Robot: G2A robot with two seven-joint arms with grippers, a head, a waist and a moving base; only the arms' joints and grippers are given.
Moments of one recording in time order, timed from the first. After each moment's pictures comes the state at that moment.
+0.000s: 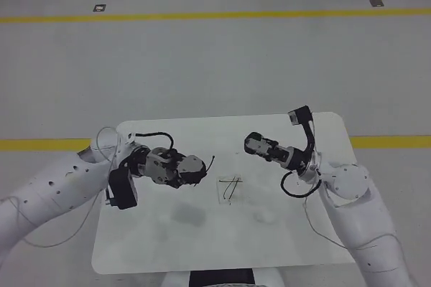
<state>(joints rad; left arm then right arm) 0.58 -0.68 -0.31 -1.60 1.57 -0.16 1.31 -1.36 -1.14 1.34 -1.80 0.16 -0.27 0.89</state>
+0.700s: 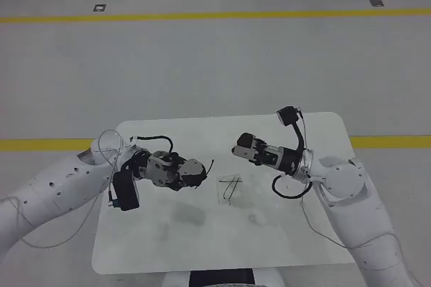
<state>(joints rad) 0.57 -0.67 -0.26 -1.60 1.57 -0.15 1.32 -1.33 -1.14 1.29 -1.86 0.03 -0.28 0.88</state>
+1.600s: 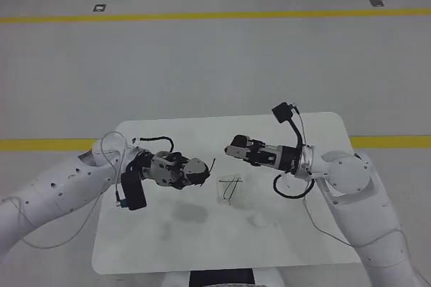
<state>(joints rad) 0.56 -0.67 -0.22 -1.58 1.57 -0.11 1.26 -1.29 -1.12 1.28 -1.91 0.05 -0.15 0.96</state>
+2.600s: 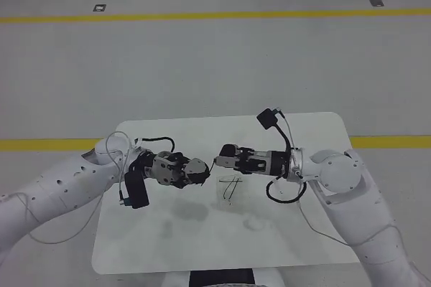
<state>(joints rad) 0.52 -0.70 -0.17 -1.53 1.57 -0.08 1.29 -1.24 -1.11 1.19 -1.91 0.06 -0.15 1.00</state>
